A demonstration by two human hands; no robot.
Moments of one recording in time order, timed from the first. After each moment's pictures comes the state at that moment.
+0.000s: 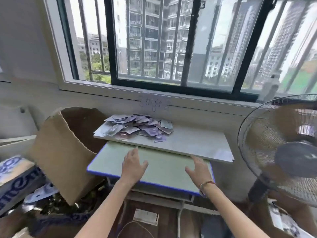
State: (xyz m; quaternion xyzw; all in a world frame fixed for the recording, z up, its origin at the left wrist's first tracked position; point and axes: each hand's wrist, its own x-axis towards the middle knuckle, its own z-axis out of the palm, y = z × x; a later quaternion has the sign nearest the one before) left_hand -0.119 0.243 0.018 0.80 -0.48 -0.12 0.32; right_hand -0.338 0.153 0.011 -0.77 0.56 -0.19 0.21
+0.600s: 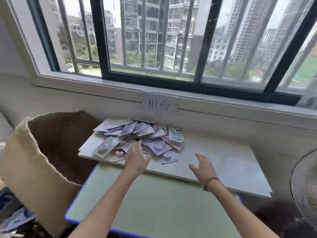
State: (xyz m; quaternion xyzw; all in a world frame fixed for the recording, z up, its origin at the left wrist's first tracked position) left_hand 0.015 0.010 -0.001 0.80 -0.51 -0.15 0.27; right_hand -0.220 -0.069 -0.013 -0.75 0.60 -0.15 0.22
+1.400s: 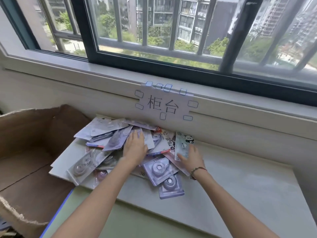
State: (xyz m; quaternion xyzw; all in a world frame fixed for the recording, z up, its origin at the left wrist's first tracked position) left_hand 0.094 -0.198 -0.051 0.84 -0.54 -0.05 0.09; right_hand -0.105 -0.283 -0.076 -0.75 0.60 -0.07 0.25
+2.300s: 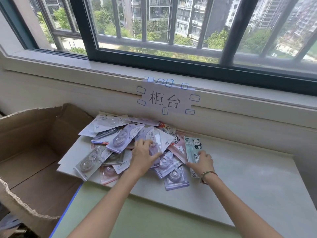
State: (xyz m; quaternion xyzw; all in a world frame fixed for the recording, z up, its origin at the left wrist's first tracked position) left_hand 0.073 -0.160 -0.071 0.79 -0.53 -0.12 0.30; right_hand -0.134 -0.252 -0.087 -0.69 0.65 -0.08 0.31
